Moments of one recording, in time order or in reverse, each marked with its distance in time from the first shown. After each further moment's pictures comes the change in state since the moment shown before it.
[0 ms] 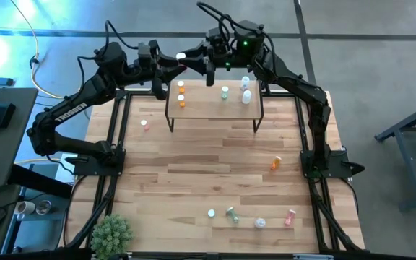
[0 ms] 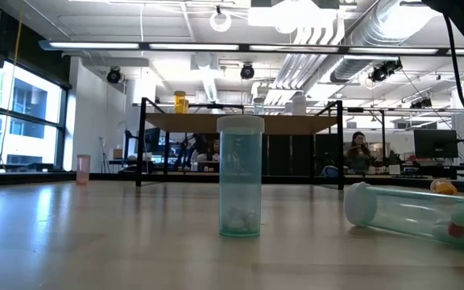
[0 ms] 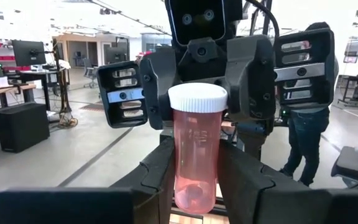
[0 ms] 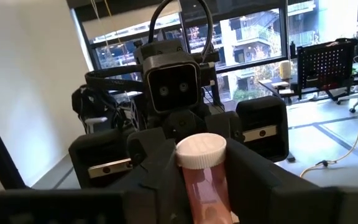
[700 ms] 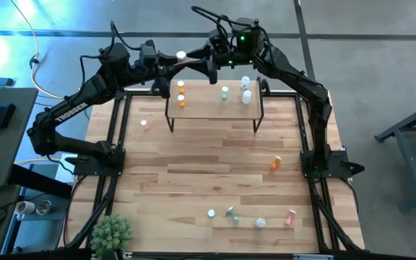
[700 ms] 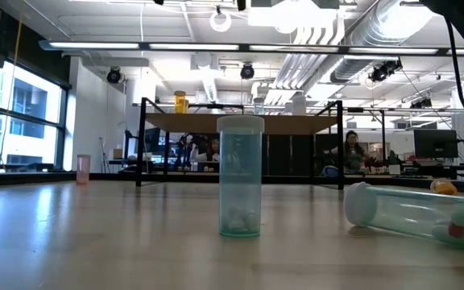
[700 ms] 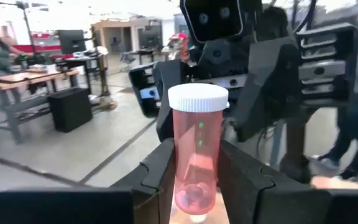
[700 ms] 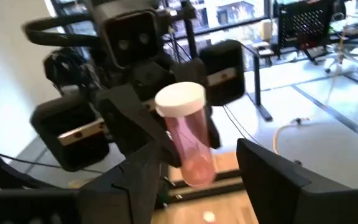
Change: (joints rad) left arm 0.001 0.001 -0.001 -0.095 -0.150 0.098; right arm -0.070 -0.001 0.001 -0.199 -0.010 -0.078
